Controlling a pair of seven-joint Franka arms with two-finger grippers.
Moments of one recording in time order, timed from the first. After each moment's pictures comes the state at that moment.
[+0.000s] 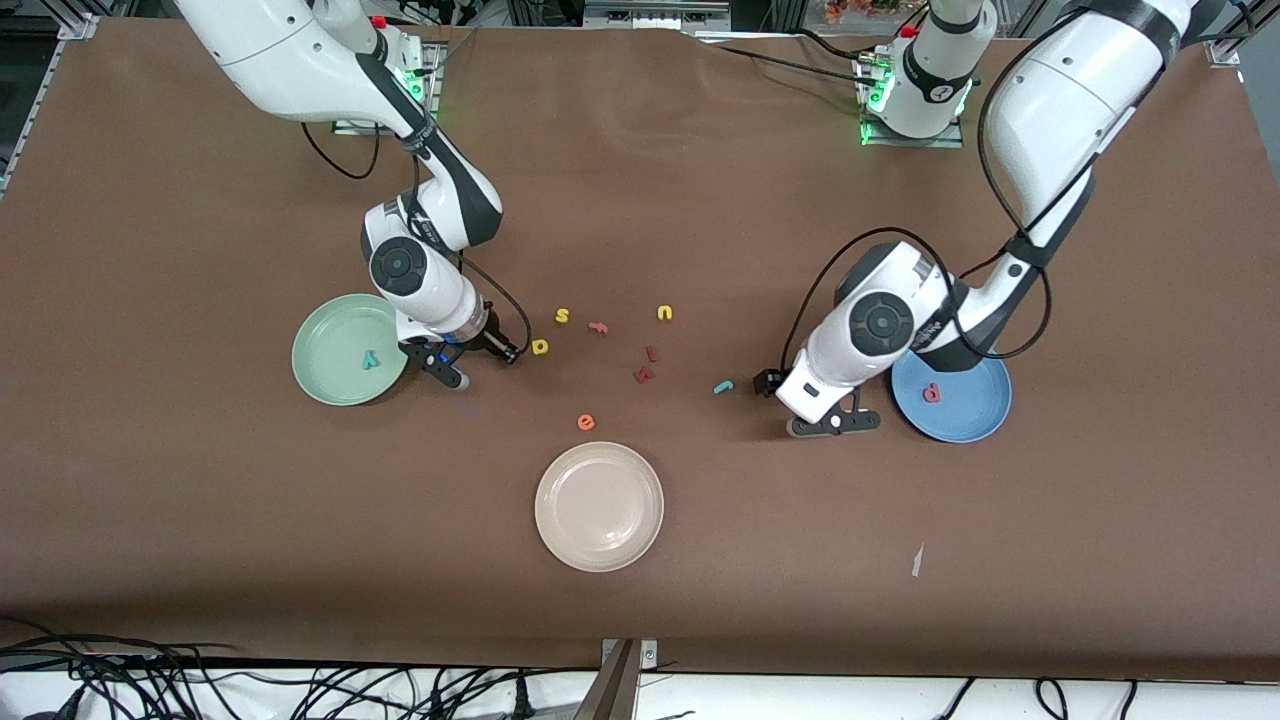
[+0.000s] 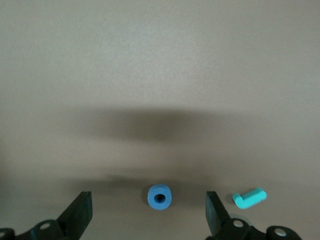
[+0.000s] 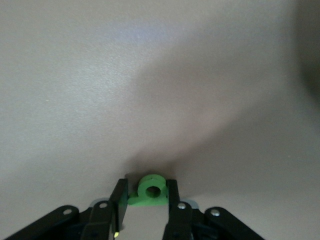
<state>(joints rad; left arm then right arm) 0.13 0.72 -0.62 -1.78 0.47 2.31 -0.86 0.22 0.54 0.25 -2.06 -0.01 2.63 1.07</state>
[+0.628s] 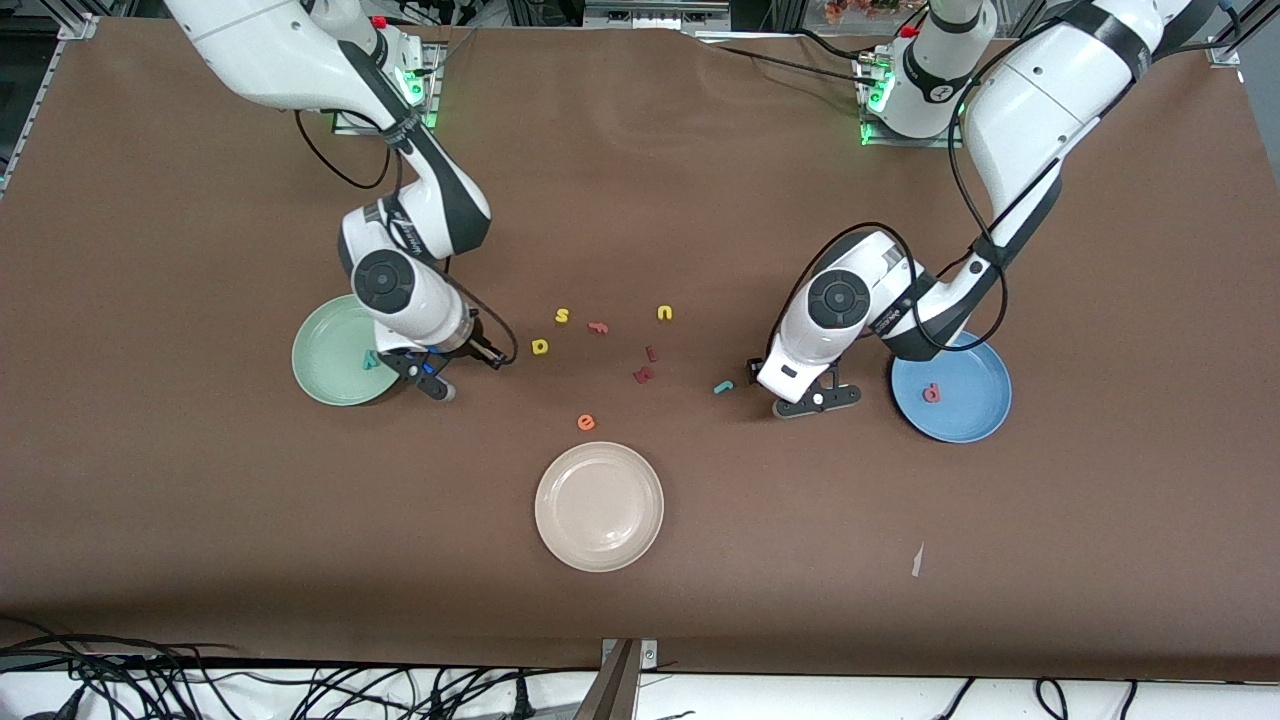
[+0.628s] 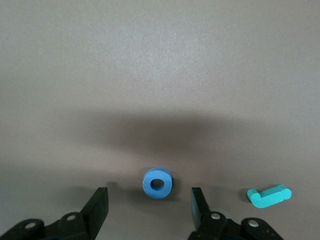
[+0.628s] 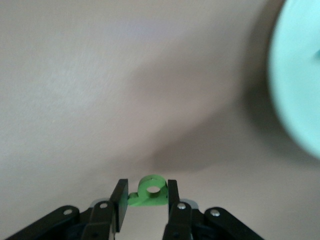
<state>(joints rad) 0.11 0.74 -0.62 -1.84 0.54 2.33 -1.01 0.23 0.48 0.19 -1.94 -0.04 2.32 0.96</state>
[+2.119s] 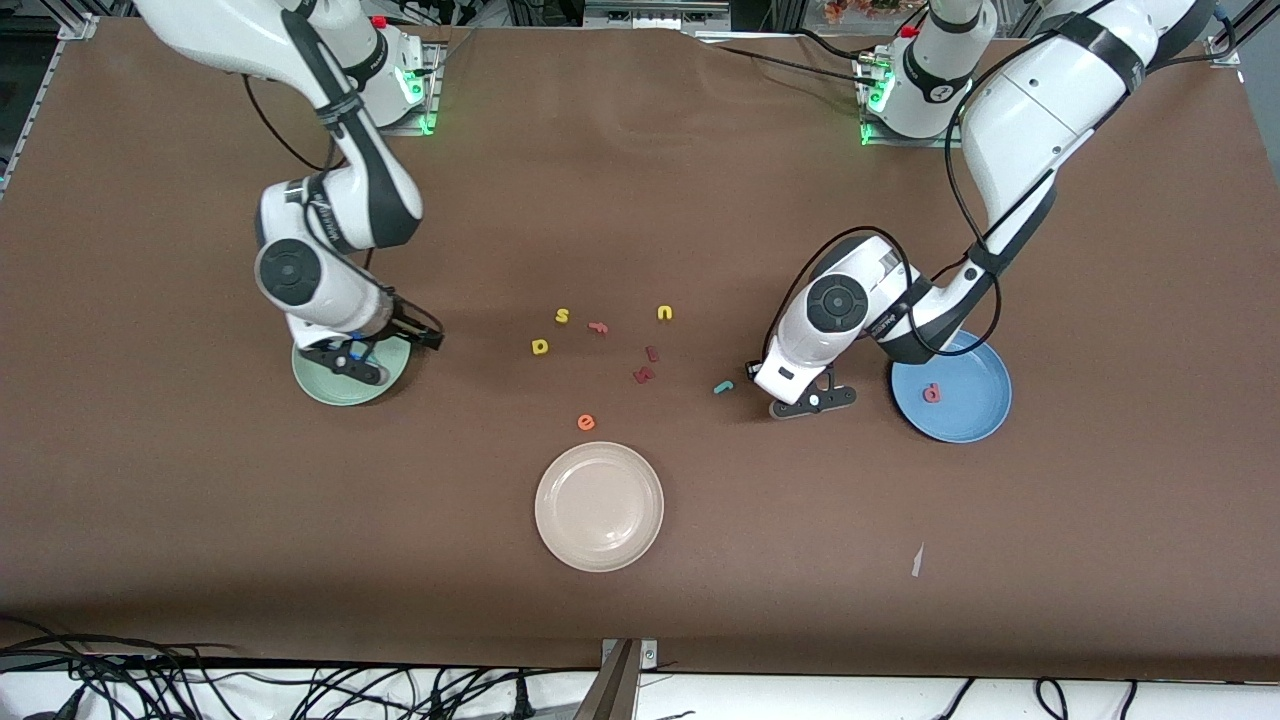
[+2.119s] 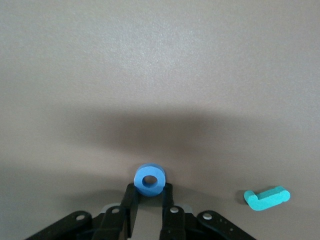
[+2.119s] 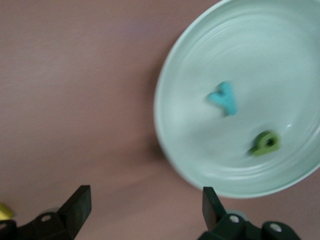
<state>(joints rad) 0.11 0.76 -0.62 -1.83 0.54 2.36 -1.02 0.28 0.37 0.05 -2.08 0.03 2.31 0.73</state>
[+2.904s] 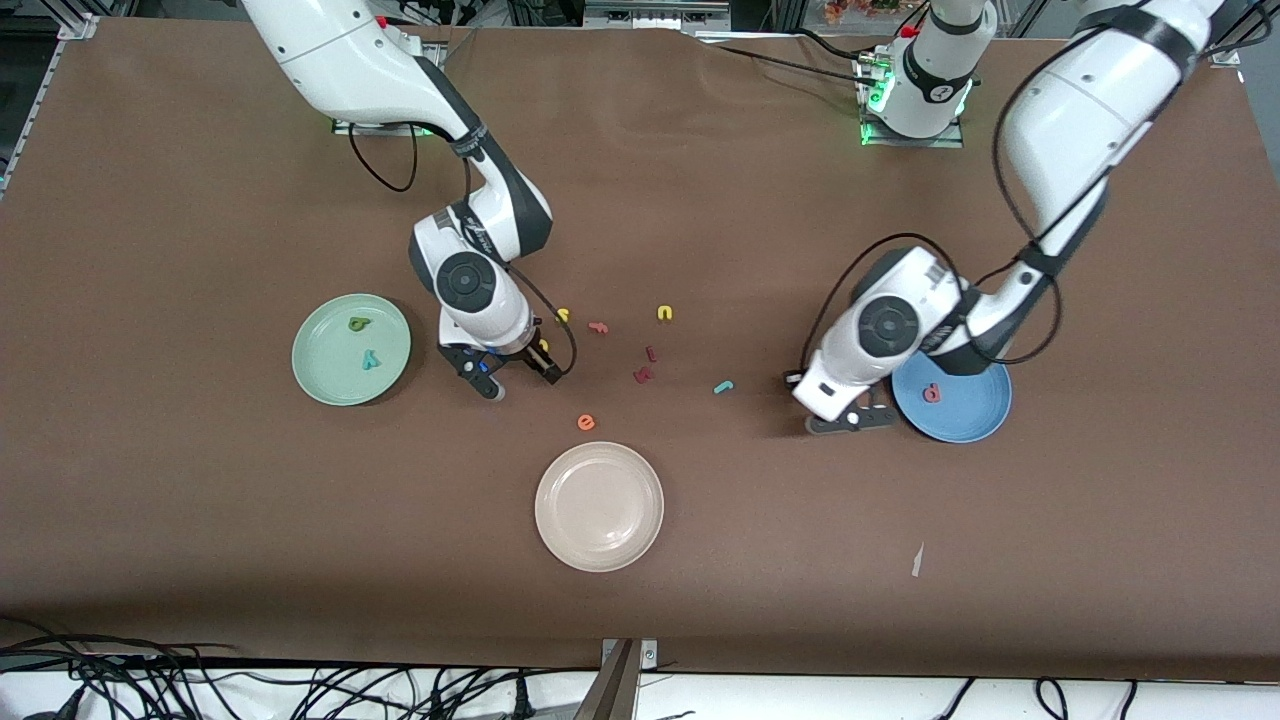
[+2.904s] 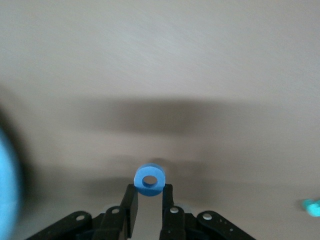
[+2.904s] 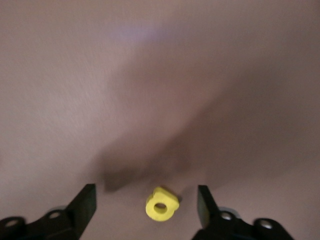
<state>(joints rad) 0.32 0.74 -0.72 -1.80 0.54 2.19 -0.73 0.51 0.64 0.07 -1.82 0.03 2.43 1.30</state>
